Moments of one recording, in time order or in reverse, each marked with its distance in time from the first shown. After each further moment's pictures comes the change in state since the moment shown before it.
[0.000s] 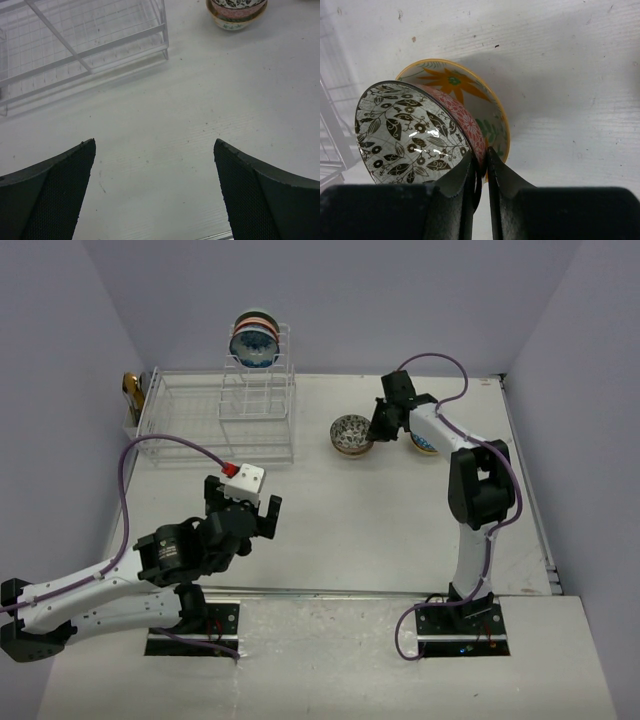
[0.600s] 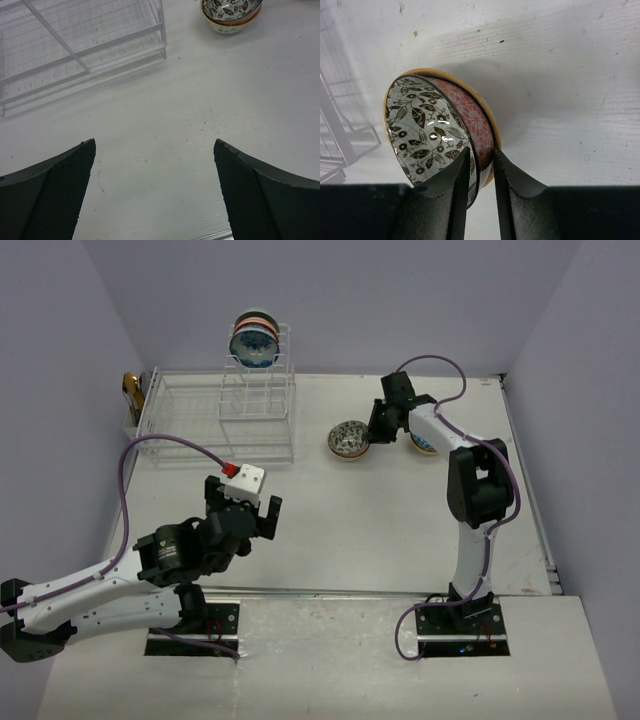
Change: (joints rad) left arm 0.000 -0.002 -0.001 0.000 0.009 0.000; right arm 0.000 0.016 0.001 0.005 -0.045 0.002
